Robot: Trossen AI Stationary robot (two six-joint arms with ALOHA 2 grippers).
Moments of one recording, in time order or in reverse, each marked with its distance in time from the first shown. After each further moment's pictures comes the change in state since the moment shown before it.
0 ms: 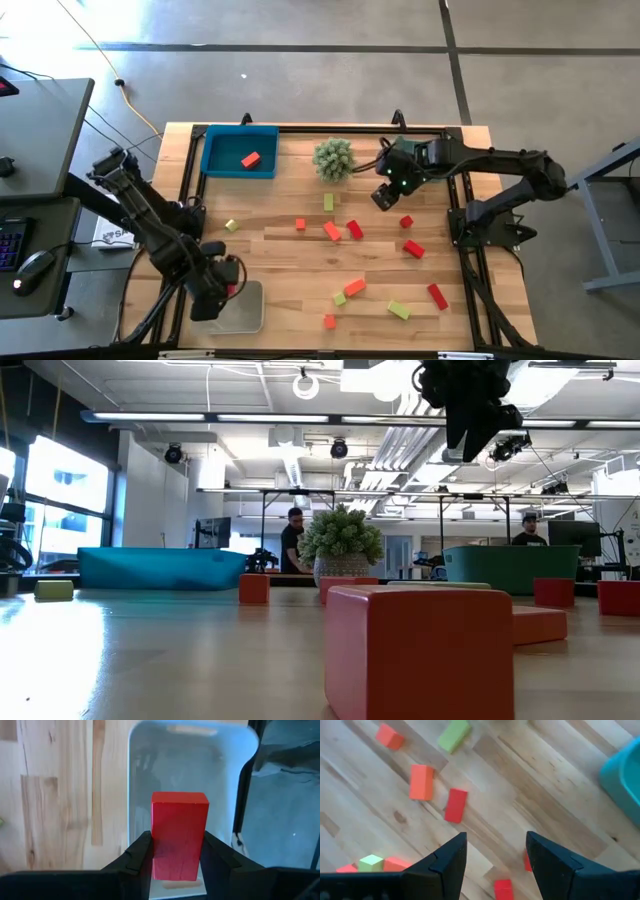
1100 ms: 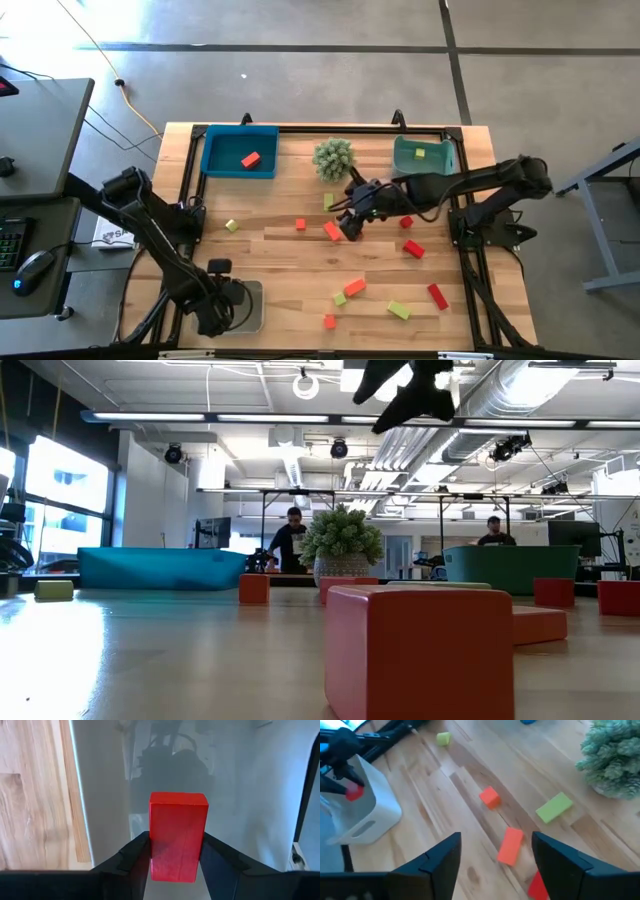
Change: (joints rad) left arm -0.086 0.236 -0.077 0.151 -0.049 0.000; right arm 0.254 0.151 0.000 0.534 0.203 -0.014
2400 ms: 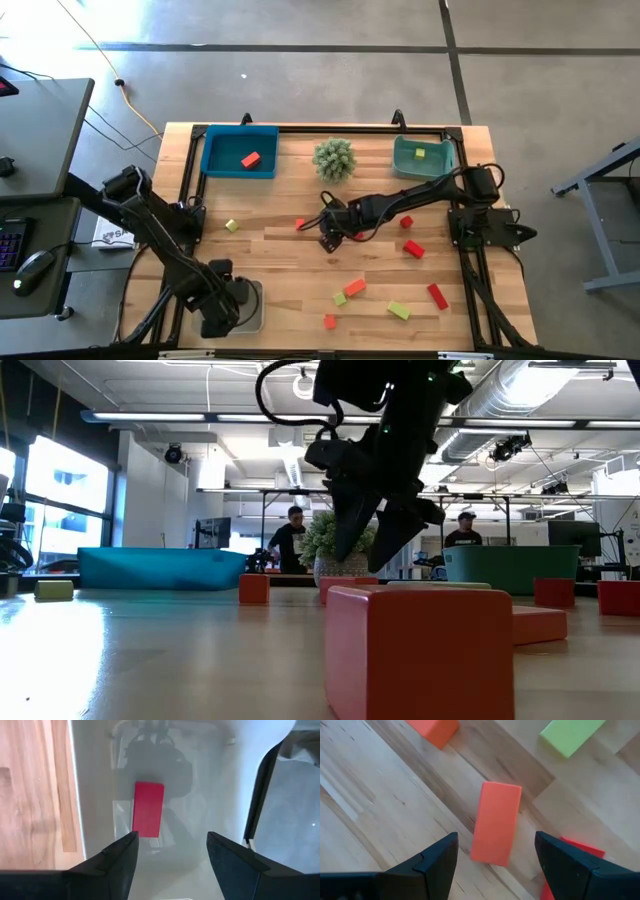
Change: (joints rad) left arm 0.056 -0.009 0.109 -0.067 0.084 -0.026; right arm -0.027 0.401 0.000 0.055 -0.109 0.176
